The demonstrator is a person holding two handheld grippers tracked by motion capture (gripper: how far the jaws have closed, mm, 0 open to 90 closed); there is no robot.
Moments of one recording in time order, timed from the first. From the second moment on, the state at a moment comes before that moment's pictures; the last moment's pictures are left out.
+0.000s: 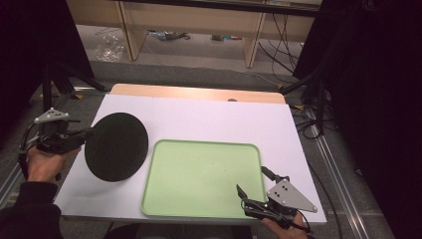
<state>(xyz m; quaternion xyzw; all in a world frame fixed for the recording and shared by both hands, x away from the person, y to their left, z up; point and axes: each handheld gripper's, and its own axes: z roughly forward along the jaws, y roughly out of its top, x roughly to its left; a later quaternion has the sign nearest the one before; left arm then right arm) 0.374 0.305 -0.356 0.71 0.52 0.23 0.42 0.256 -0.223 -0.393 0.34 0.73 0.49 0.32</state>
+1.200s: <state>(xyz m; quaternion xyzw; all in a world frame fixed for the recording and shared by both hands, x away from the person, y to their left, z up) 0.390 0.281 -0.385 0.76 0.51 0.15 0.38 0.254 -0.224 -0.391 0.33 0.73 0.50 0.32</state>
